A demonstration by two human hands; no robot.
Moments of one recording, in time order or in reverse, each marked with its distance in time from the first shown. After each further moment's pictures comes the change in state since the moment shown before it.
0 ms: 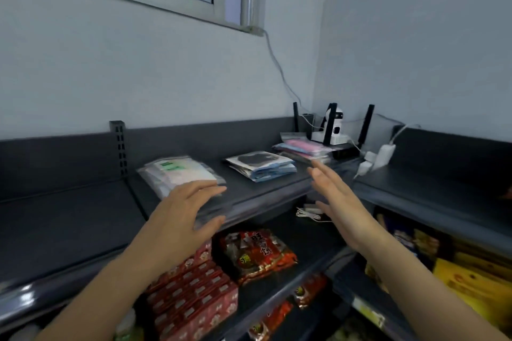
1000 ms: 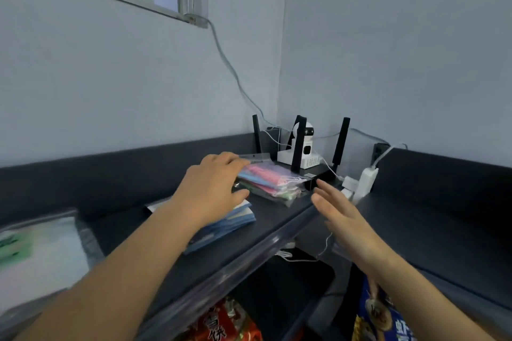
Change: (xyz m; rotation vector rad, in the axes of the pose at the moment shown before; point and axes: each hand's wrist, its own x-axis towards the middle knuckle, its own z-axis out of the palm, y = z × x) left_hand 0.294 0.023 0.137 0.266 -0.144 0.095; right_hand 0.181 0.073 -0.135 -0.156 0.149 0.022
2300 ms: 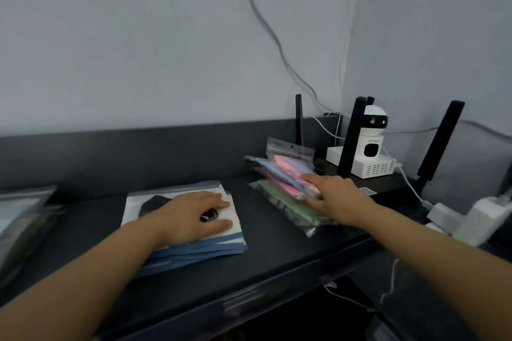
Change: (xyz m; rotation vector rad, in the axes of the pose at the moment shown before) left_hand 0.064 -0.055 0.131 -0.120 -0.421 -0.366; right_hand 0.271 0.105 -0.014 -1.097 -0.407 -0.566
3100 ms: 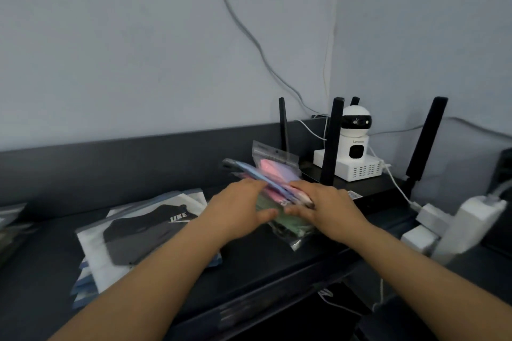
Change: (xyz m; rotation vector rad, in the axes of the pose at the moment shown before) left_hand 0.065 0.105 0.010 -0.007 0.269 0.066; right_hand -0.013 0.017 0.019 0.253 0.174 0.032
